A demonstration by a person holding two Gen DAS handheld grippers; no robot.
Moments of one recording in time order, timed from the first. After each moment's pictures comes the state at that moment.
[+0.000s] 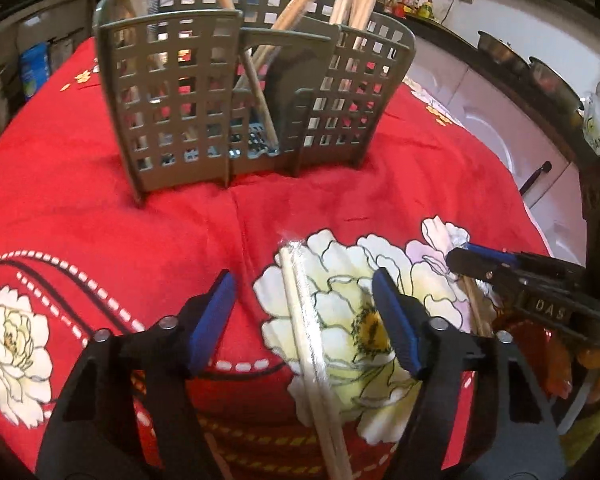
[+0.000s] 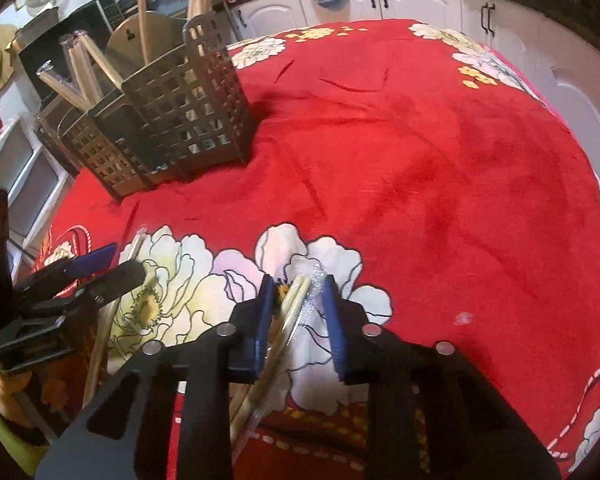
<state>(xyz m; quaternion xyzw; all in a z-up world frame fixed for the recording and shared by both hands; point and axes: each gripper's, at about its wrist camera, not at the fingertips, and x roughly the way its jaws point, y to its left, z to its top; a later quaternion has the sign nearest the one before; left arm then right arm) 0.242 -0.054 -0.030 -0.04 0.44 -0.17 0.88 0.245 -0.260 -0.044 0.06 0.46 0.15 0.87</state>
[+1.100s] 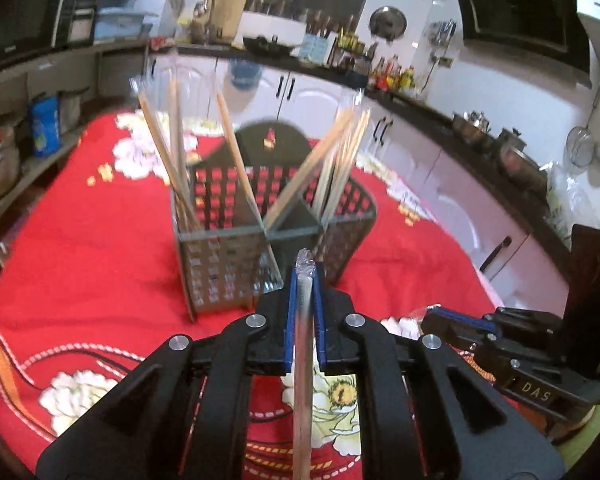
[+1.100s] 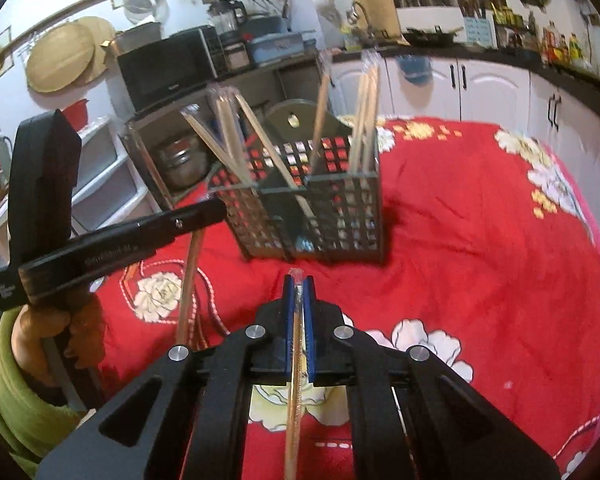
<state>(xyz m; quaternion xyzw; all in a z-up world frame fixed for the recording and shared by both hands) 0.226 -0.005 0.079 -0.08 0.32 -0.19 0.92 0.209 -0.205 0.056 0.03 0.33 0.27 0.90</state>
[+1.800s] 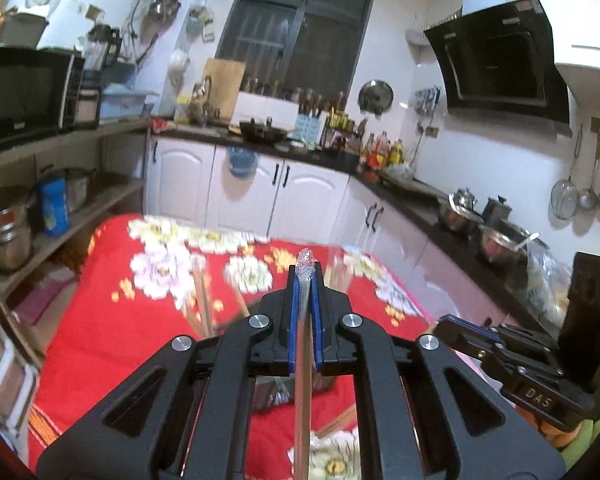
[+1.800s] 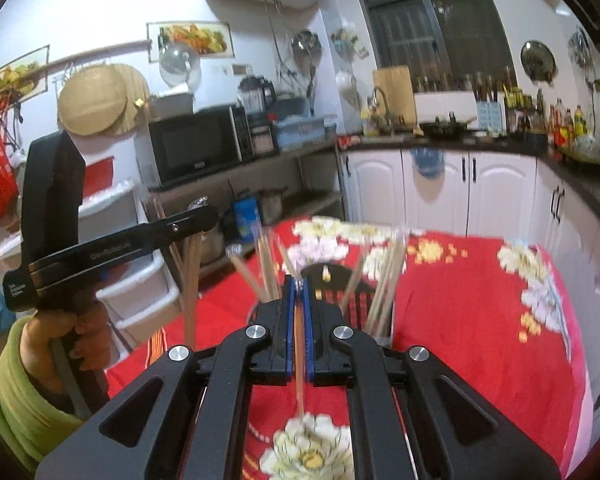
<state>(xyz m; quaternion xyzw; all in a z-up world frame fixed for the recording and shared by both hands) 0.232 0.018 0.191 -0.09 0.19 -0.18 0.96 0.215 -0.200 0.166 0.04 0.18 0.28 0.94</state>
